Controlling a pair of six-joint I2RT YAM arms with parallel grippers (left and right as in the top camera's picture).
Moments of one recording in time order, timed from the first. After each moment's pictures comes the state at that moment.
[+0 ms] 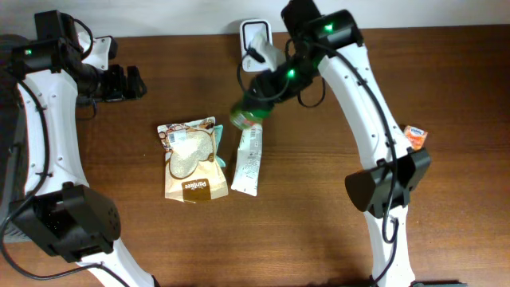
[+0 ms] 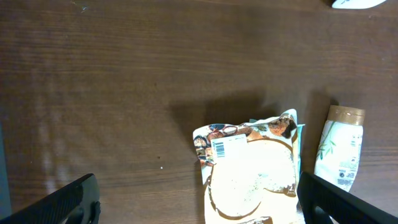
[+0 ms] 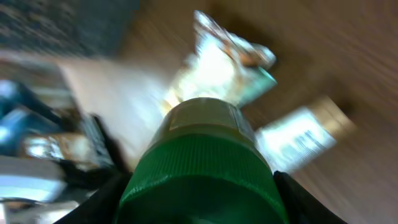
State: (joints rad) left arm 0.21 1.98 2.06 -1.30 0.25 0.14; right arm 0.36 2.30 2.60 -1.57 -0.75 -0.16
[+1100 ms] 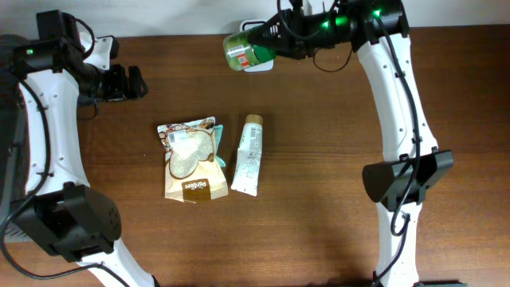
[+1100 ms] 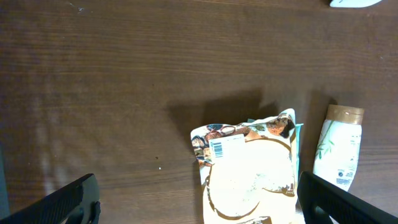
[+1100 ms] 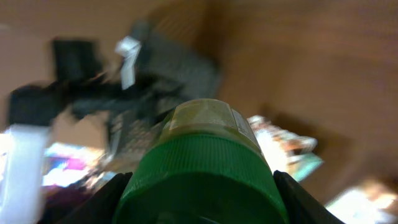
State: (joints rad) left arm 0.20 1.98 2.06 -1.30 0.25 0.14; right arm 0.21 2.30 2.64 -1.18 -1.02 0.33
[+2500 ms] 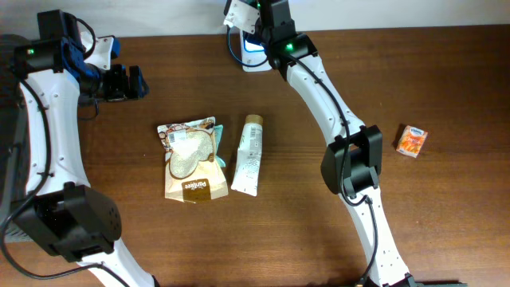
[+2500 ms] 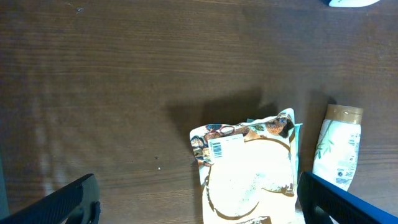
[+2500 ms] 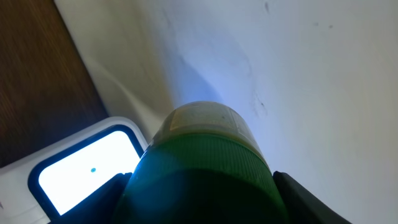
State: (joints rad) left arm 0.20 1.98 2.06 -1.30 0.25 0.14; right arm 0.39 2.63 2.60 -0.40 0.11 -1.00
